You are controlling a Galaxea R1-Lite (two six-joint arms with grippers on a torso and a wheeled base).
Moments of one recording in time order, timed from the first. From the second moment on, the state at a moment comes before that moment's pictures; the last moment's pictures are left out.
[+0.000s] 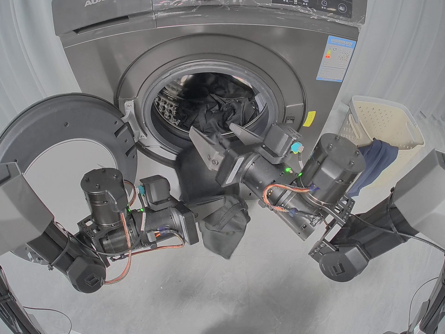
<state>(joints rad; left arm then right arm) -0.55 1.90 -0.57 -1.28 -0.45 -0.28 0.83 2.04 -1.00 -1.38 -0.10 0.21</state>
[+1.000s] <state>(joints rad) -0.56 1.74 -0.56 -1.49 -0.25 -0.32 0.70 1.96 -0.57 -1.43 -0.06 0.17</state>
